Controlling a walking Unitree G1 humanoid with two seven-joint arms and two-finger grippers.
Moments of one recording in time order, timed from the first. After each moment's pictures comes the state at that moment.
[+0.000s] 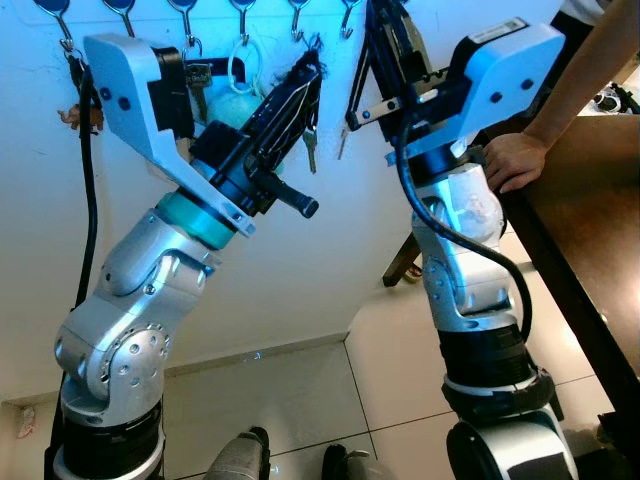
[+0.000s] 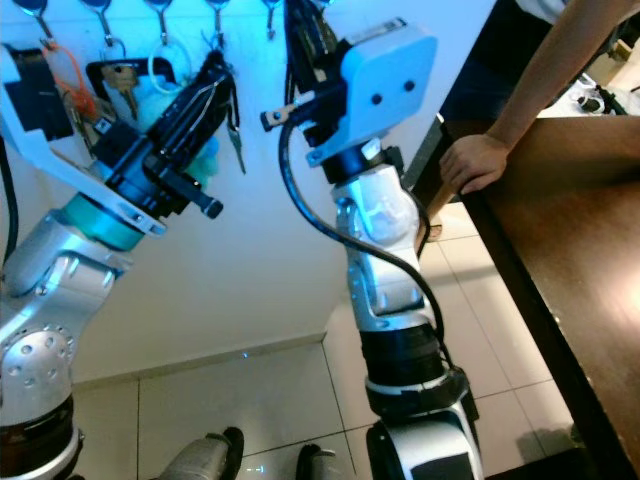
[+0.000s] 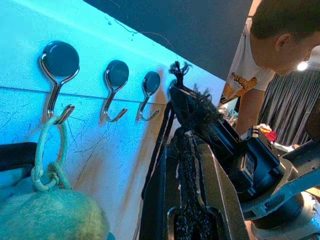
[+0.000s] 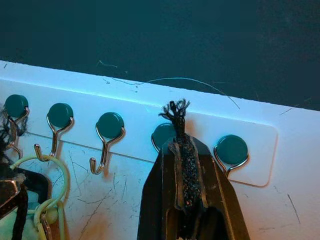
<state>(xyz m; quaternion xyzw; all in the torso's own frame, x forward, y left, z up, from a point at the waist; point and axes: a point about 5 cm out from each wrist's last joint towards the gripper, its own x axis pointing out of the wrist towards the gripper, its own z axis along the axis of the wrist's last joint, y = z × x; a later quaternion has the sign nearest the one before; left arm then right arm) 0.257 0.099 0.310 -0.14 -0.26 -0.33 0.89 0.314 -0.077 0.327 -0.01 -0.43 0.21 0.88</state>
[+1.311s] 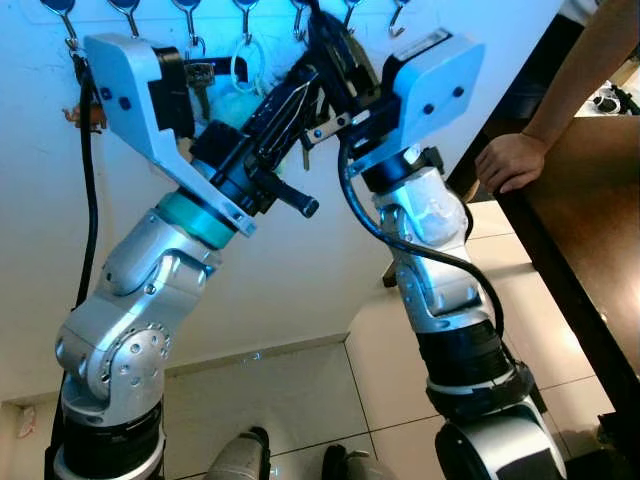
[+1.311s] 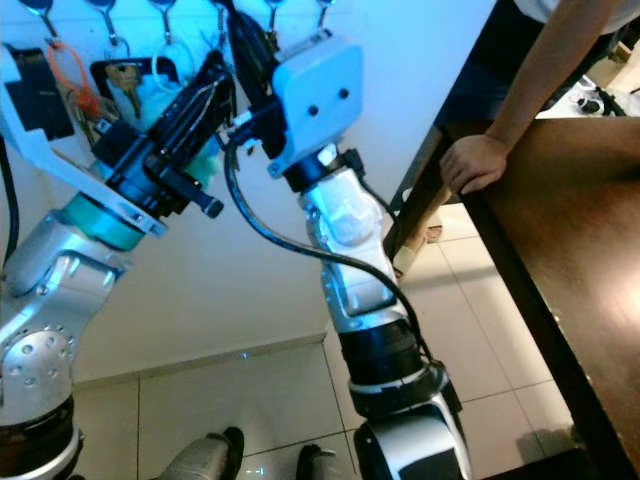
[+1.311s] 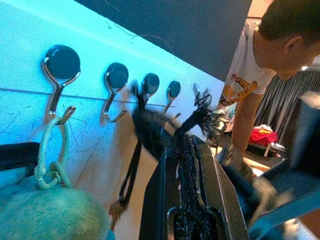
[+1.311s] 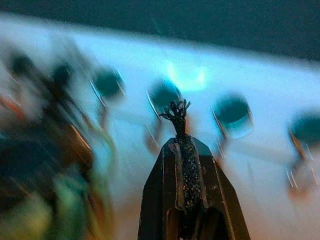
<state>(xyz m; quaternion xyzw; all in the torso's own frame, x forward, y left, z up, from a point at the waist) 0.258 0.098 0.310 -0.14 -0.26 -0.33 0.90 0.325 -0.056 0.303 -0.04 -0.38 0.22 0.90</state>
